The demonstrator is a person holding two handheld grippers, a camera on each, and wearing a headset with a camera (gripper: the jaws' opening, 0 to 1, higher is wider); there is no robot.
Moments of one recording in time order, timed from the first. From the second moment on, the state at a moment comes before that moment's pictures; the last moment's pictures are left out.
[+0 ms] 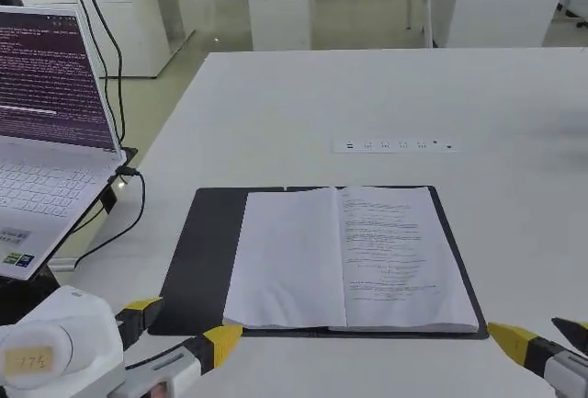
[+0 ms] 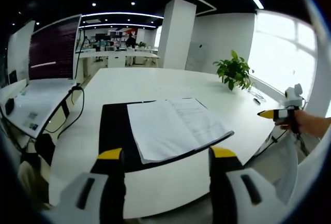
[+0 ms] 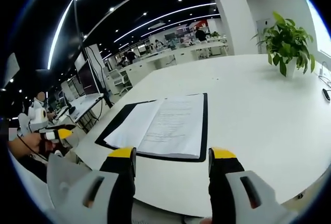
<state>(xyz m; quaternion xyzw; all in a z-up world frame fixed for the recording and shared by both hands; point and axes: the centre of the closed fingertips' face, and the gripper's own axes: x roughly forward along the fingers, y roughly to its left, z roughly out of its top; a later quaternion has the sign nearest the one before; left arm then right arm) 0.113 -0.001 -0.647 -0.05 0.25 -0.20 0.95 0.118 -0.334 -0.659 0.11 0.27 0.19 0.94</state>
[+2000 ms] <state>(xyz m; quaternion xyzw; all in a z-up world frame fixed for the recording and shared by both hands) 0.227 -0.271 -0.770 0.09 0.29 -0.38 0.87 0.108 -0.350 -0.674 0.16 0.27 0.17 0.93</state>
